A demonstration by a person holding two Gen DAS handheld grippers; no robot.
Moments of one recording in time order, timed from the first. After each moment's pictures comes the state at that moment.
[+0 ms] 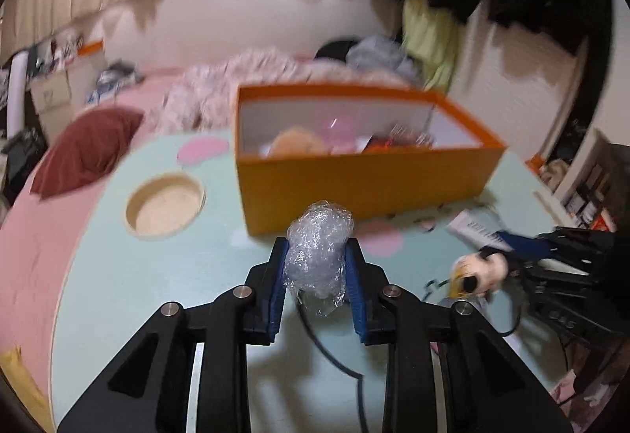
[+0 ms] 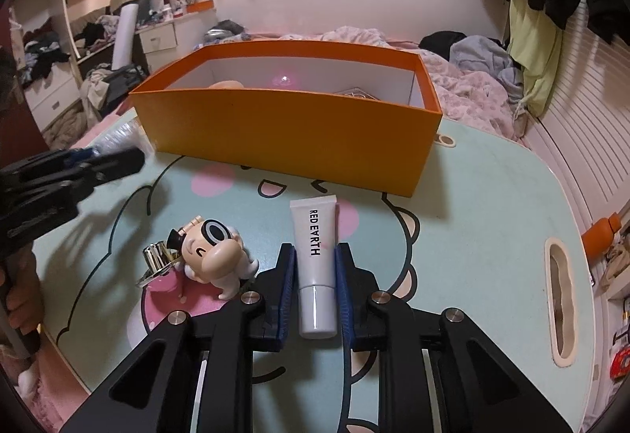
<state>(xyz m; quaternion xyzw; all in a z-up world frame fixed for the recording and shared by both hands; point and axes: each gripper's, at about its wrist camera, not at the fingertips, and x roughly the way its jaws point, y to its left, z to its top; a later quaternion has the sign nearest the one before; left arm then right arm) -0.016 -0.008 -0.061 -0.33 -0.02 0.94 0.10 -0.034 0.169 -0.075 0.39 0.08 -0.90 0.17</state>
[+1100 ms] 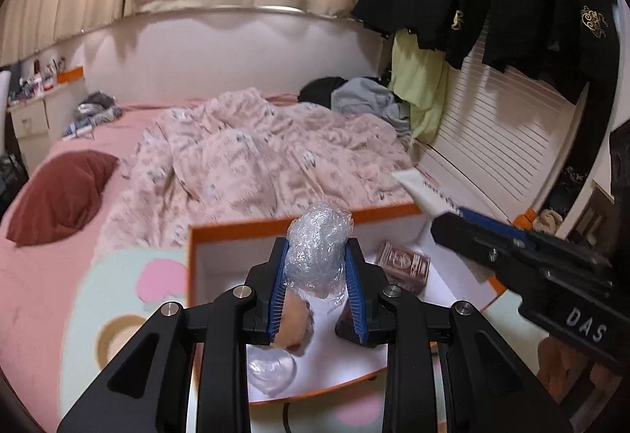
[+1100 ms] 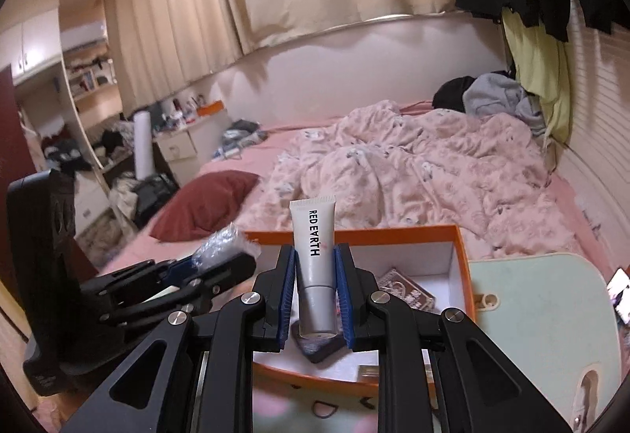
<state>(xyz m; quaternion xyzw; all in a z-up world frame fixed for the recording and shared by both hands) -0.128 -0.002 -0.019 -0.30 -0.04 0.95 0.12 -0.126 0.147 0.006 0.28 -0.05 -0.94 0.21</state>
